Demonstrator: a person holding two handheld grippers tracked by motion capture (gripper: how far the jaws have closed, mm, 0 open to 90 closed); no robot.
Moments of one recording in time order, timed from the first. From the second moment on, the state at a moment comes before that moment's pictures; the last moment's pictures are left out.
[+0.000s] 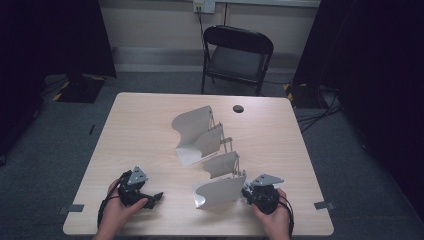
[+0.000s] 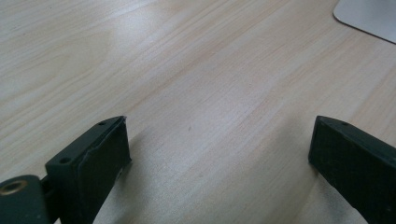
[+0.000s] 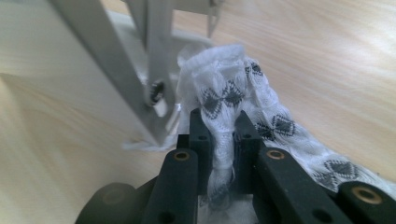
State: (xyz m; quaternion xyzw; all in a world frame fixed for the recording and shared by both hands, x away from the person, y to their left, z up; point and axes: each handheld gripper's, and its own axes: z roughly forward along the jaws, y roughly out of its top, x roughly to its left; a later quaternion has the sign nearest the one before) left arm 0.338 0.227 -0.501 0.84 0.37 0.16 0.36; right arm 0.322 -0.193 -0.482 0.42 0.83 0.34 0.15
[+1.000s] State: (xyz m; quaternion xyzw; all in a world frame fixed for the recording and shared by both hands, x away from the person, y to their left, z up) left arm 0.338 0.227 -0.501 0.84 0.37 0.16 0.36; right arm 0.328 -0.210 -0.434 0.43 0.79 0.42 0.12
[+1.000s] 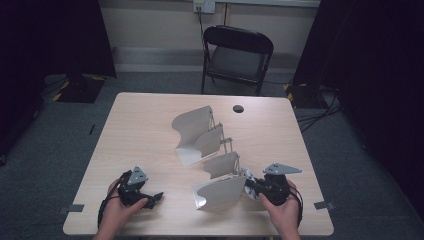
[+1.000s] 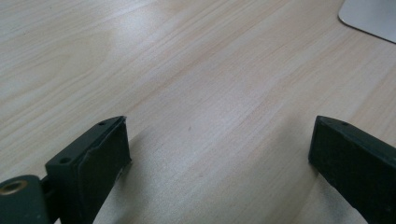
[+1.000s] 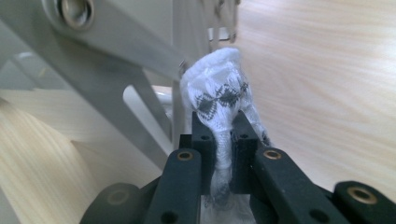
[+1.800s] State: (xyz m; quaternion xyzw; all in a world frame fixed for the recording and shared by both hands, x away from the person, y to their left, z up) left arm 0.339 0.227 -0.501 0.84 0.37 0.16 0.36; right arm 0.341 -0.237 -0.467 0.48 0.78 0.38 0.16
